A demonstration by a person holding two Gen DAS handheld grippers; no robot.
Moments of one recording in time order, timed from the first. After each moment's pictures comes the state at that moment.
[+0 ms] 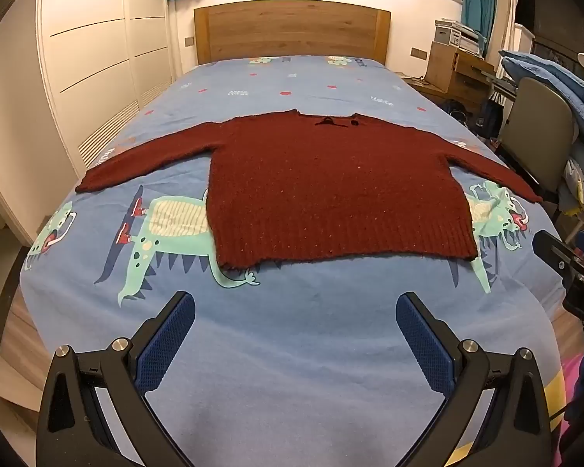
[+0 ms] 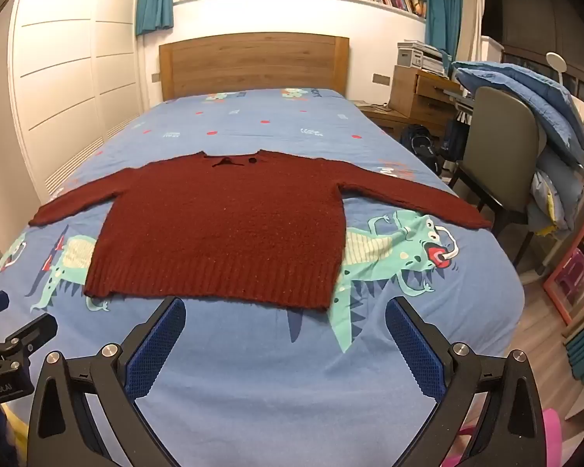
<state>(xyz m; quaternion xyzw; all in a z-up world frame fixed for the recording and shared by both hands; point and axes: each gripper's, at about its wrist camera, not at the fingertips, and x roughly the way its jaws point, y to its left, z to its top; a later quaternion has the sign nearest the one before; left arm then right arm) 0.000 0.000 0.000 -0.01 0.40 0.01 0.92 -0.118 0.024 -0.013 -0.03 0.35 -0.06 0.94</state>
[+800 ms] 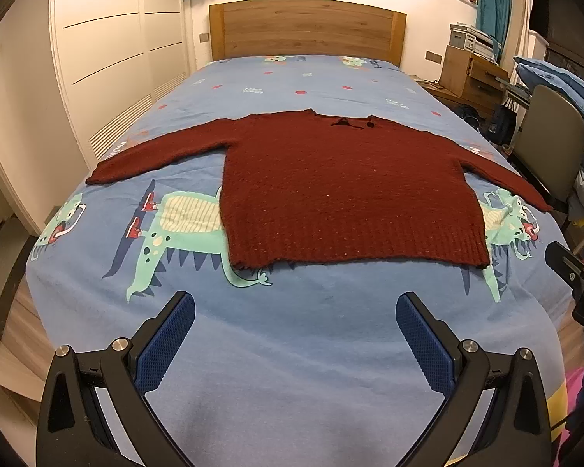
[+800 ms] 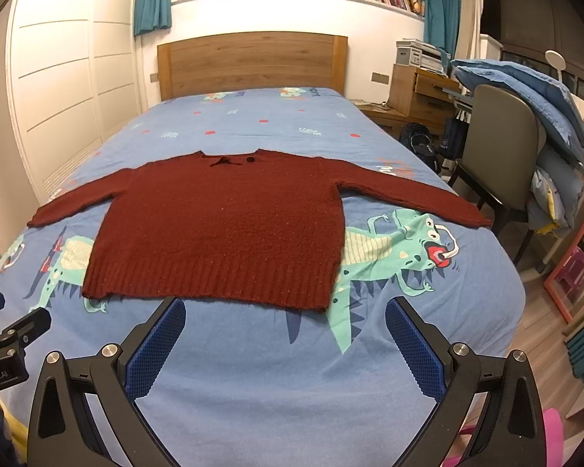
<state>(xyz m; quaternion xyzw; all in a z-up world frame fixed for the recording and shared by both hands) 0.004 0.010 -0.005 -0.02 0.40 0.03 0.91 -0.114 0.020 -0.015 -0.02 0.35 -0.05 0.93</state>
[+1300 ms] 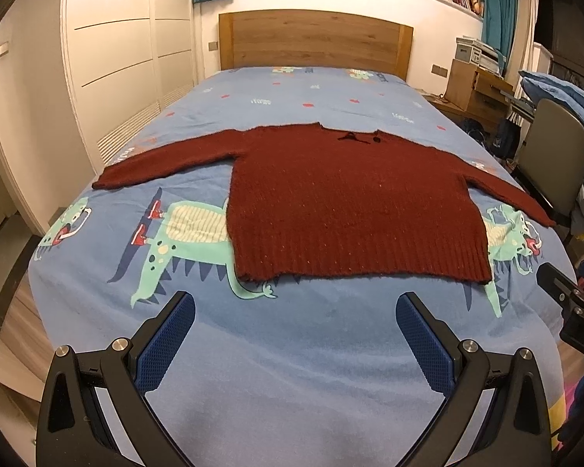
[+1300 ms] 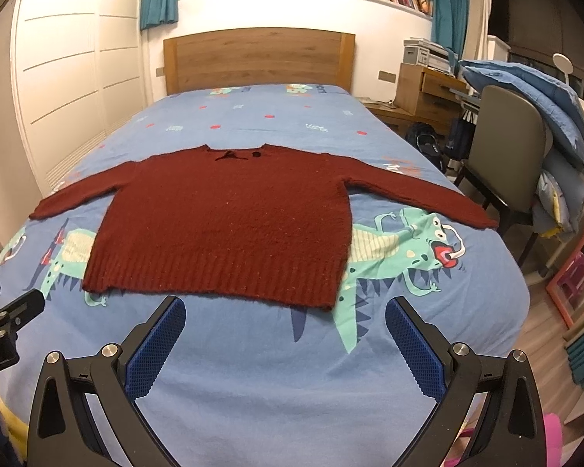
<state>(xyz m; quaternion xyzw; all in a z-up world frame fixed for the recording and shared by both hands) 0.003 0.015 0.002 -0.03 0.38 0.04 0.92 -0.110 0.028 -0.023 -0.03 0.35 -0.05 0.93</state>
